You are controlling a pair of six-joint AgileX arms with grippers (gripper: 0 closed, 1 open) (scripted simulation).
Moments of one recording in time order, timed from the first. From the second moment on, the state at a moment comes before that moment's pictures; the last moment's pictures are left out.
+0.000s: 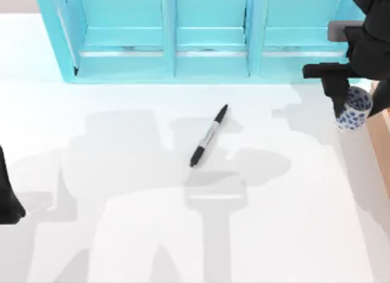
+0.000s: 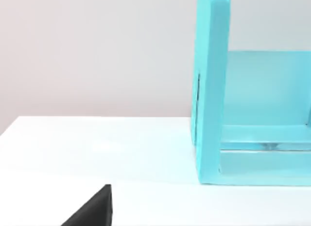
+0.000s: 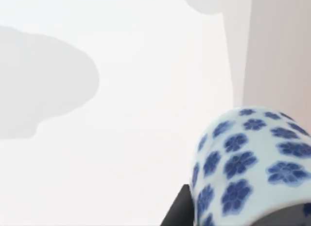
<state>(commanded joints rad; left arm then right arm) 0.00 0.00 0.00 0.00 0.00 0.00 0.27 2.03 1.79 -1.35 0.00 0.29</state>
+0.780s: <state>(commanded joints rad) 0.00 0.00 0.00 0.00 0.00 0.00 0.36 2.15 1.73 -1.14 0.00 0.38</state>
